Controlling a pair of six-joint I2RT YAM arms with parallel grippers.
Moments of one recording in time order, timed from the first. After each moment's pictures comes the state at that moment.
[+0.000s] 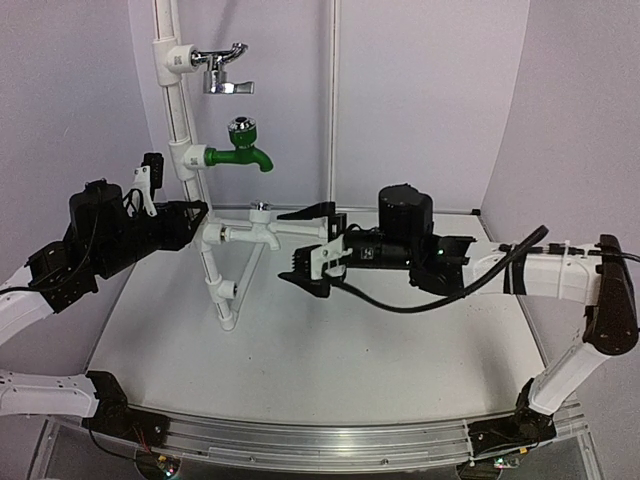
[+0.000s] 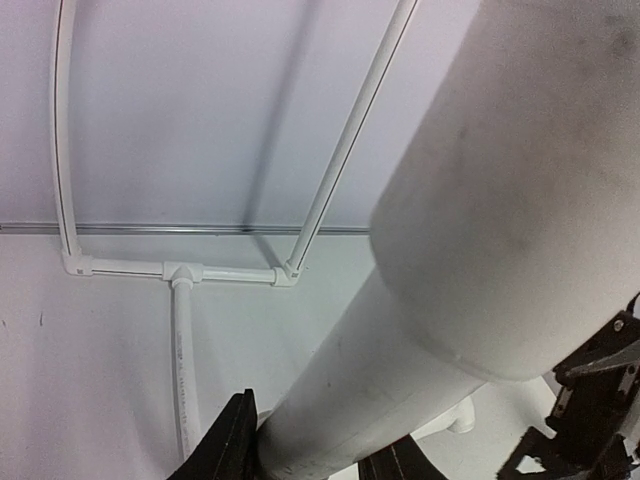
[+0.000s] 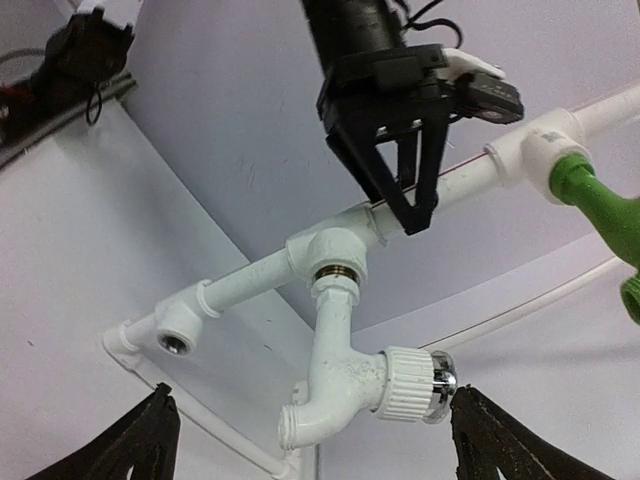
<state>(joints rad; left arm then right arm) -0.78 0.87 0.91 -0.24 -0.22 -0.42 0.98 1.61 1.20 0.30 -0.42 -1.13</state>
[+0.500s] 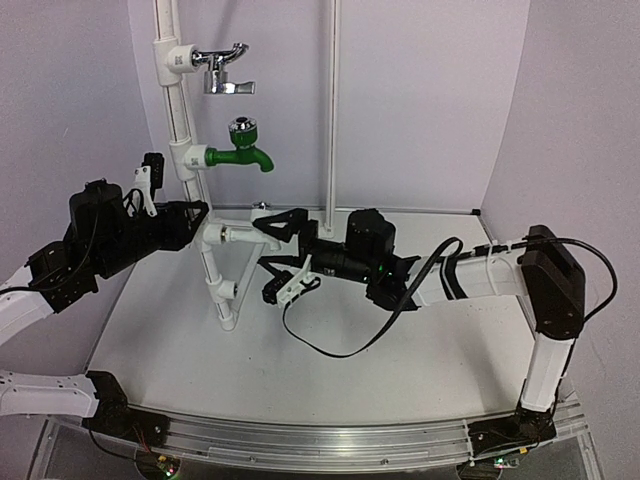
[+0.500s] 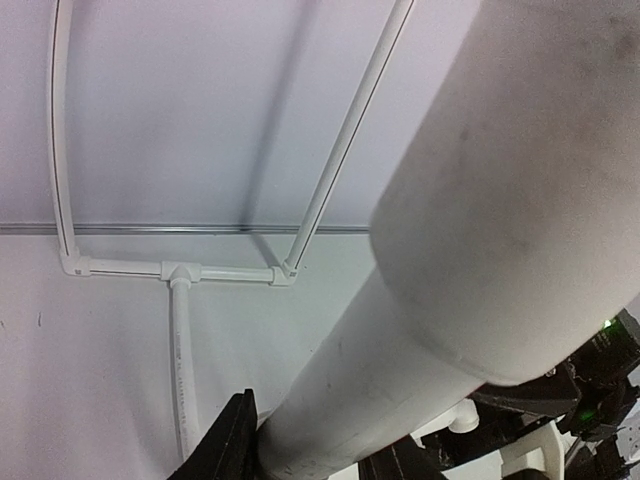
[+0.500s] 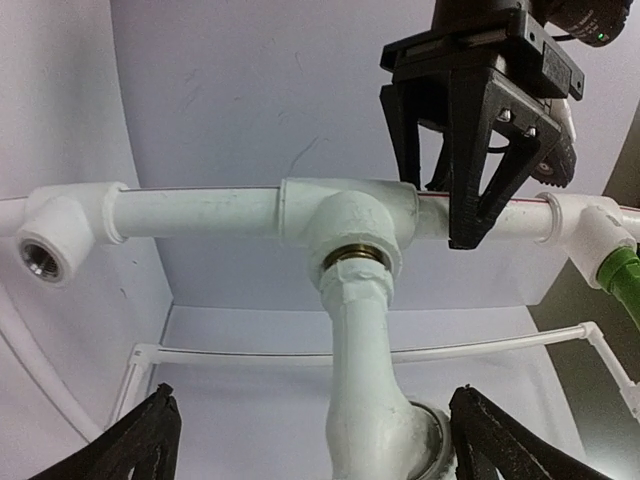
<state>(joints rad) -0.78 0.87 0.91 -0.24 -0.21 -0.42 0.97 1.91 1.25 0.73 -0.33 -1.62</state>
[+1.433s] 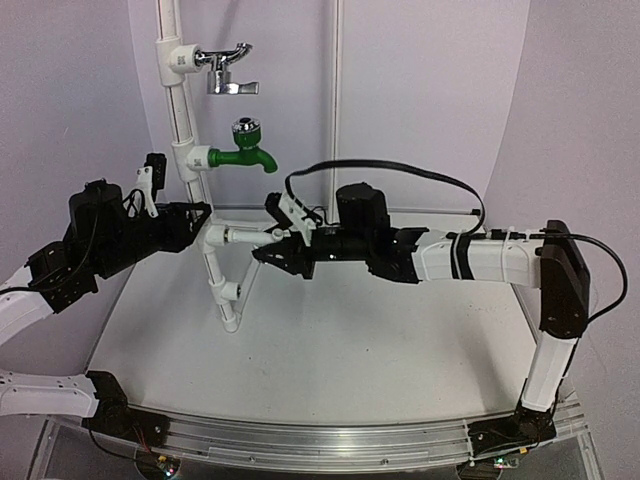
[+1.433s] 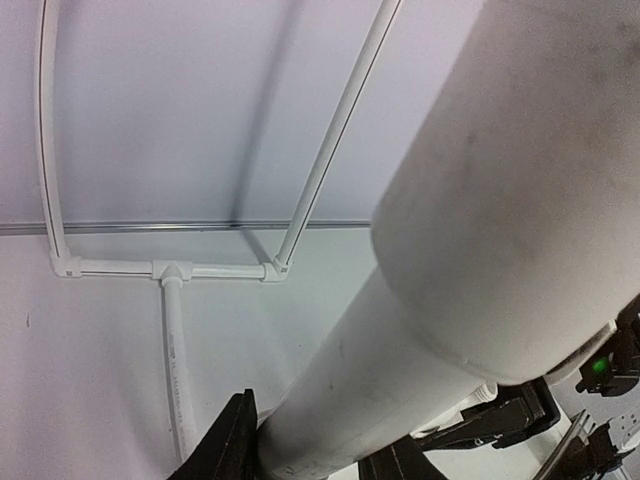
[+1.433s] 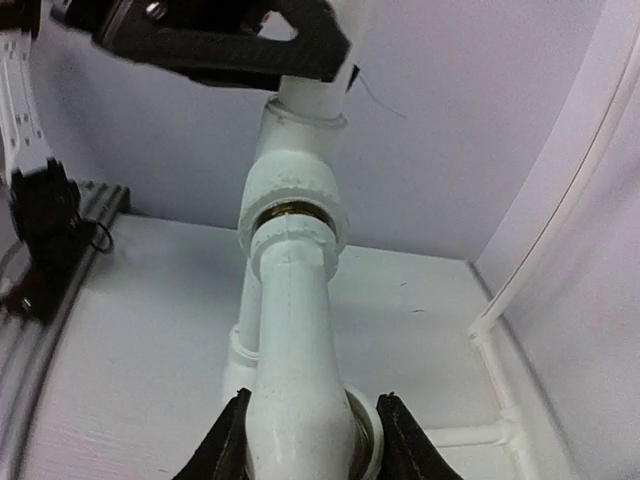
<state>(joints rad) -0.78 0.86 0.91 -0.24 -0.17 -0.42 0.95 1.87 1.43 0.27 -0.44 -0.37</state>
